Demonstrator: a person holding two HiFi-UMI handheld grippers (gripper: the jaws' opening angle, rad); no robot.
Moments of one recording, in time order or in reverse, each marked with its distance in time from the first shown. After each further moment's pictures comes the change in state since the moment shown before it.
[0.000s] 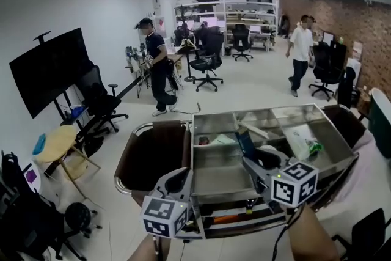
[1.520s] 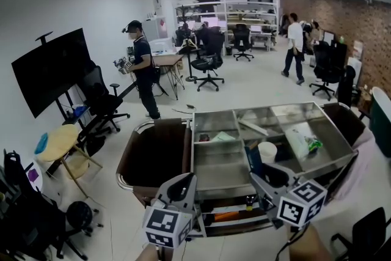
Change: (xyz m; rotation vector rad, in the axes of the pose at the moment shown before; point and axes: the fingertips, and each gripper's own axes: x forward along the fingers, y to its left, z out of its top) left arm -0.031 -0.035 0.009 0.033 -0.044 0.000; right arm -0.058 0.026 -0.021 0.051 -0.047 -0.014
